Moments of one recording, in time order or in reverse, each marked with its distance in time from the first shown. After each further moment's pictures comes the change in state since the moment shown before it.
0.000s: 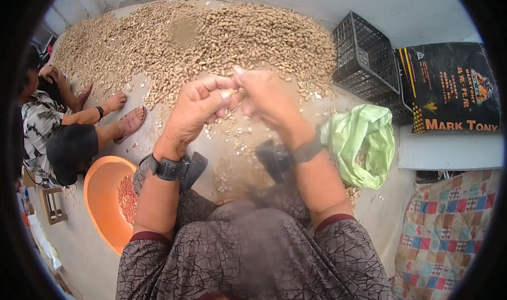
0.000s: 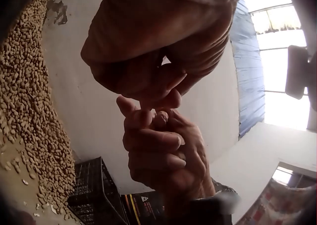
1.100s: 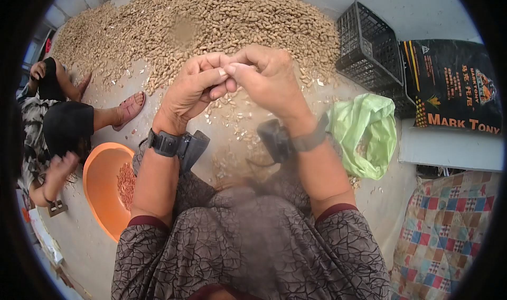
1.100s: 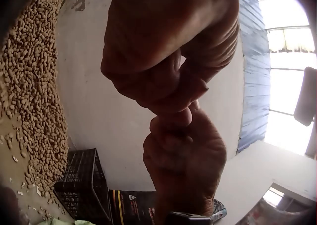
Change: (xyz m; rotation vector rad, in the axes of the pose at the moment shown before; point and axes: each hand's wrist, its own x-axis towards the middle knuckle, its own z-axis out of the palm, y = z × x) left_hand 0.012 -0.008 -0.010 -0.296 -0.226 0.001; right_hand -0.014 -0.006 0.003 -0.335 0.086 -0.493
